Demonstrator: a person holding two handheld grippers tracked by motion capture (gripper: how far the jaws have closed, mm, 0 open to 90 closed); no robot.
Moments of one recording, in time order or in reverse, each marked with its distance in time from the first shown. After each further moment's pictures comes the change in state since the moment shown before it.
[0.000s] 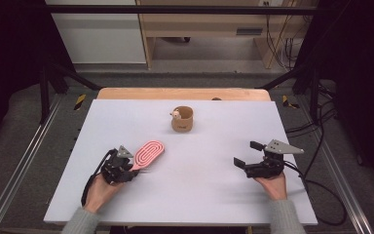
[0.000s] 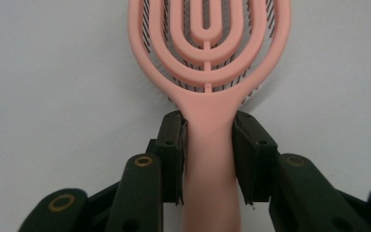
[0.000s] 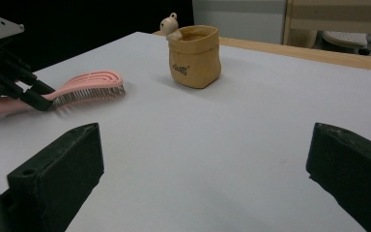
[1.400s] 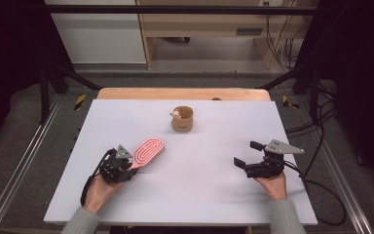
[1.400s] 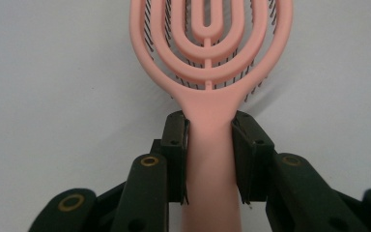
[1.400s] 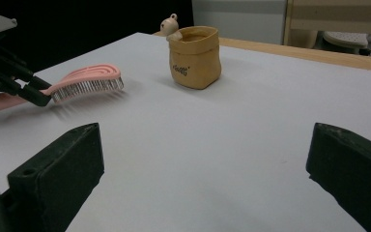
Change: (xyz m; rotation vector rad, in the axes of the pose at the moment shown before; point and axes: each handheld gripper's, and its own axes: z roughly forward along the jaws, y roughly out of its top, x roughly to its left) left arm -0.002 0.000 -0.010 -0.049 0.037 0.014; right arm 0.000 0.000 0.000 -0.003 0.002 0.003
